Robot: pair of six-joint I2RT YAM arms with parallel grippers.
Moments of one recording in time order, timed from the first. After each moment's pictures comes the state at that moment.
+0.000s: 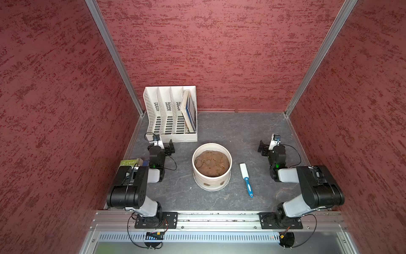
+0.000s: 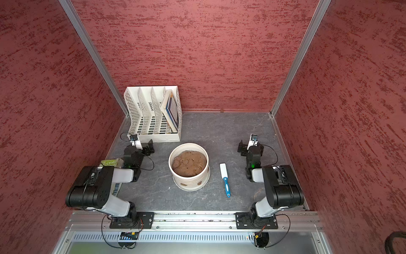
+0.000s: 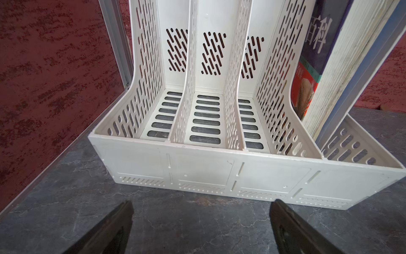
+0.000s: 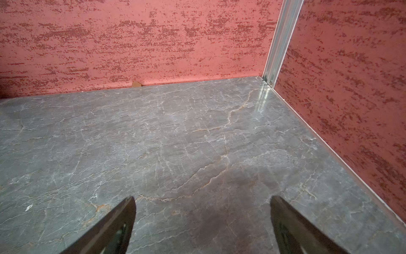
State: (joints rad) left arm 0.01 1.53 0.35 0.92 -0.10 -0.11; right arm 0.04 1.55 0.37 0.90 0.19 0.09
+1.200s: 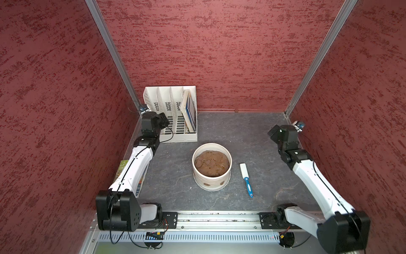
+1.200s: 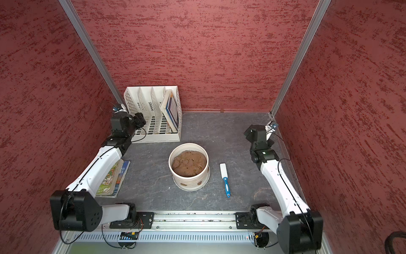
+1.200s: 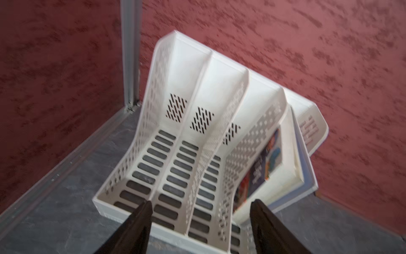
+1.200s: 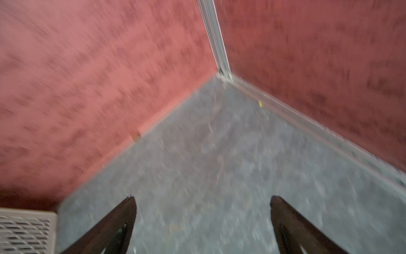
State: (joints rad) left arm -0.11 1.28 1.07 -0.18 -0.18 -0.49; right arm 0.17 1.22 1.02 -0.52 0.46 0.75
